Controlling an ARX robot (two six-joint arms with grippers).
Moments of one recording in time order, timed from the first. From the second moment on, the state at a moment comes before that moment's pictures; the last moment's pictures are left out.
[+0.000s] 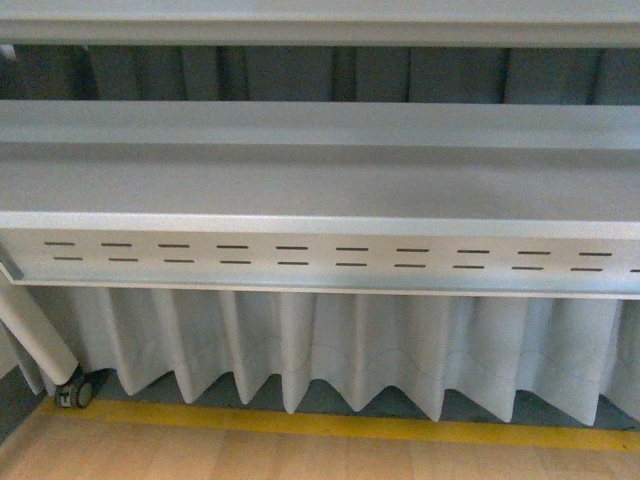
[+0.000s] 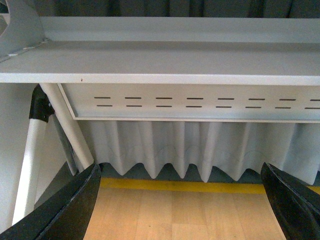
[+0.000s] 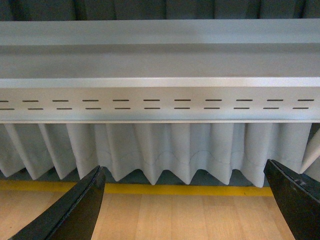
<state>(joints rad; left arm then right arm) 0.00 0.00 0.01 0.00 0.00 0.00 0.00 0.00 0.01 0.00 0.00 -0.01</state>
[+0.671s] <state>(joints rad) 0.00 0.00 0.01 0.00 0.00 0.00 0.00 0.00 0.01 0.00 0.00 -0.01</state>
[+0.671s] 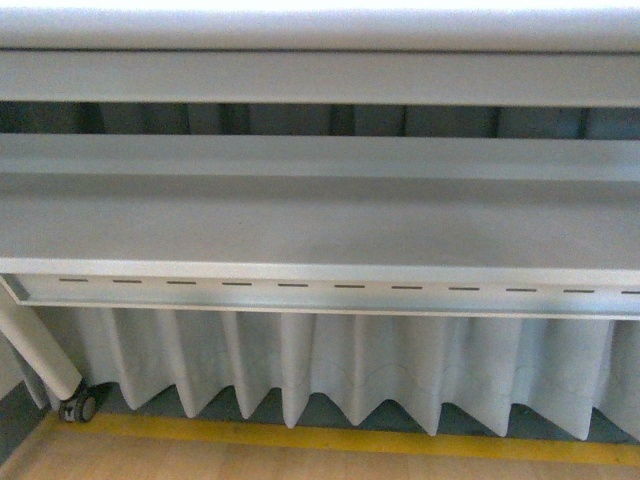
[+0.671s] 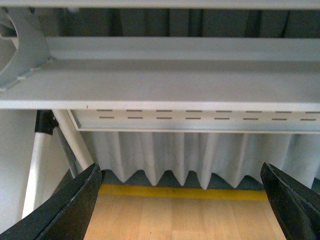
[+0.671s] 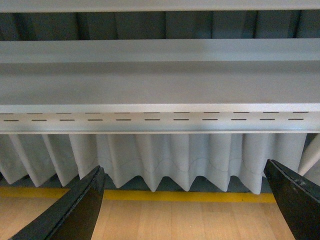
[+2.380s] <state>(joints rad) 0.00 0.00 0.01 0.00 0.00 0.00 0.00 0.00 0.01 0.00 0.00 -0.01</state>
